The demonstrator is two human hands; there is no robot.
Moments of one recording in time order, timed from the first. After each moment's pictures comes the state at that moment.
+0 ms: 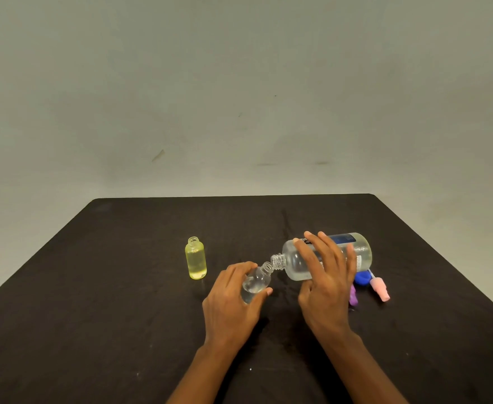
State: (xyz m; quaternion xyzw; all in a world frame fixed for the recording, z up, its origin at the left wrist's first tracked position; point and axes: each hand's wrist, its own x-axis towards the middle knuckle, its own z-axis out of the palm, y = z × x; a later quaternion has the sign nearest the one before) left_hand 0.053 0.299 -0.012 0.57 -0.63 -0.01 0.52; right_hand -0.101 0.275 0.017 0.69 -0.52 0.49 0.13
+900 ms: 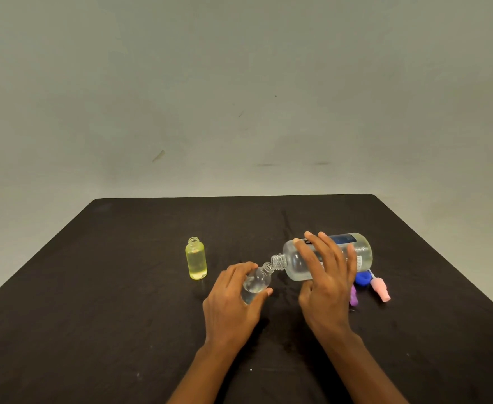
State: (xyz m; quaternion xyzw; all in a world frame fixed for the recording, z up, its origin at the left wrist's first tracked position) left_hand 0.052 0.300 -0.010 0.57 -0.64 -0.01 0.52; right_hand -0.101 0.274 0.017 0.69 -0.52 0.49 0.13
